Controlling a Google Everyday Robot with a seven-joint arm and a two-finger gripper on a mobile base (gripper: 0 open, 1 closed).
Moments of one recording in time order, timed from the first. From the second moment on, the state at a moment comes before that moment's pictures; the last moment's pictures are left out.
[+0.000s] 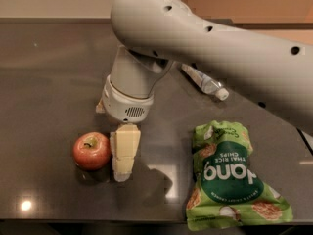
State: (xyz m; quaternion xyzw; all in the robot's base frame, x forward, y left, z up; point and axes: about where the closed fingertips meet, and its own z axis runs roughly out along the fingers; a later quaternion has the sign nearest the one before) arm 0.406 0.098 0.855 -0.81 0.54 0.17 0.13
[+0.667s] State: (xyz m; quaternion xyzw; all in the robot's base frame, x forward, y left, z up) arm 0.401 0.128 0.854 -0.82 0.52 0.19 0.12
